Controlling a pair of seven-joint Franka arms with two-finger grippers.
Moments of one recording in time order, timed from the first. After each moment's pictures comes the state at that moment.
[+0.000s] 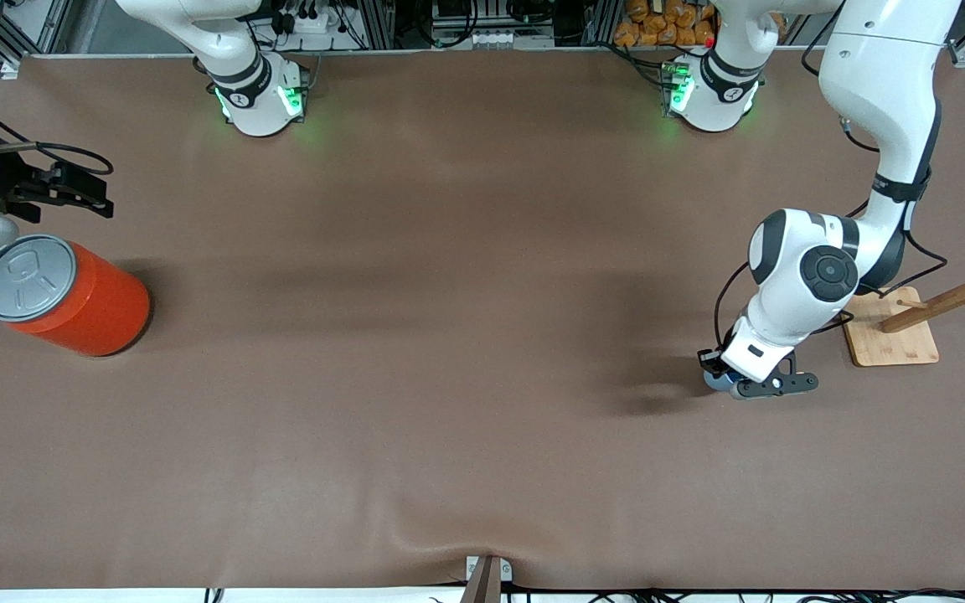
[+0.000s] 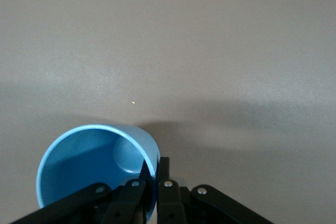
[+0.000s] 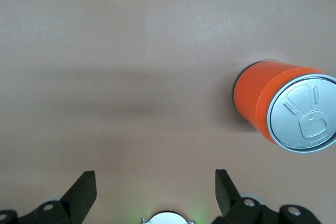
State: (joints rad) left arm -0.10 0.46 -0.09 -1.93 0.10 2.53 -0.33; right arm 0.06 0.03 -0.04 -1.51 0.02 1.42 -0.03
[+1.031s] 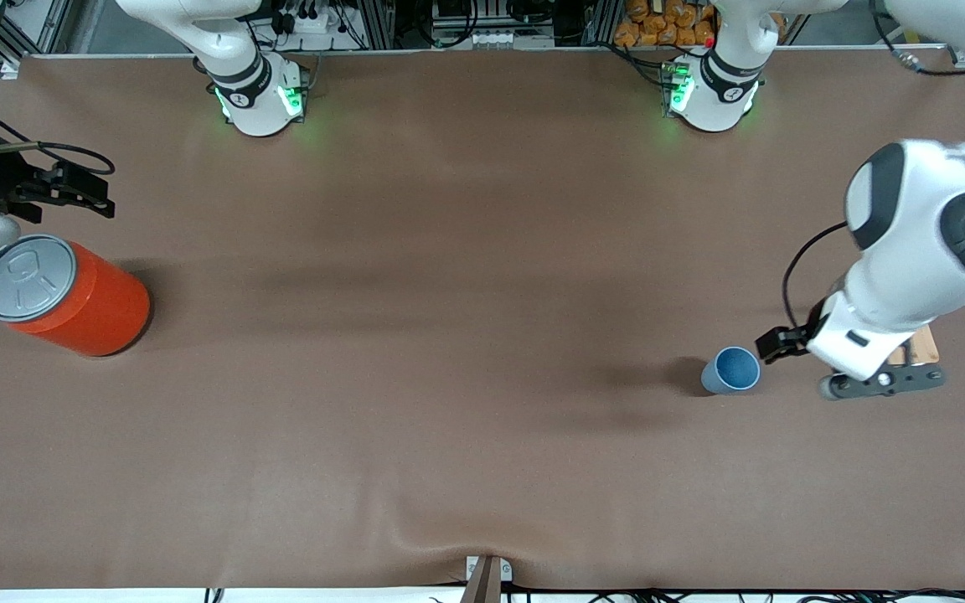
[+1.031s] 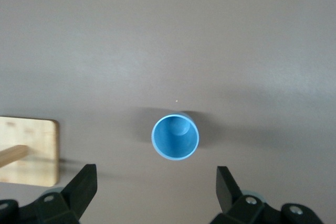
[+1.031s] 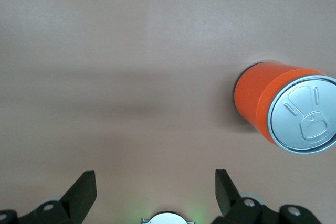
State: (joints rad) left arm -0.08 0.32 -0.09 -1.50 0.12 1.87 -0.26; right arm 0.06 0.03 -0.03 -1.51 0.02 1.42 -0.03
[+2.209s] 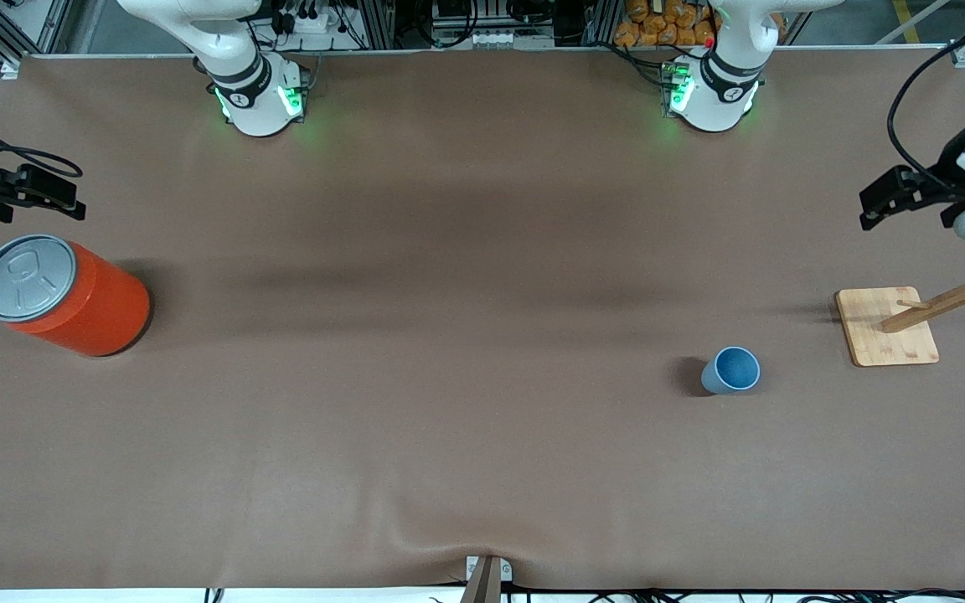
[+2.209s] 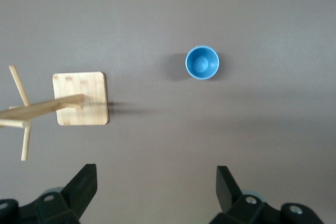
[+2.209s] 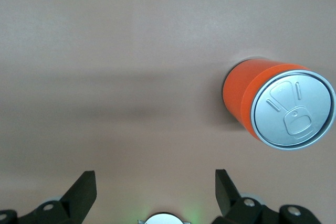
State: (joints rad) left arm 0.01 -0.04 -0.09 -1.60 0.05 1.57 -0.07; right arm 0.01 0.03 -0.05 -1.51 0.02 1.42 -0.06
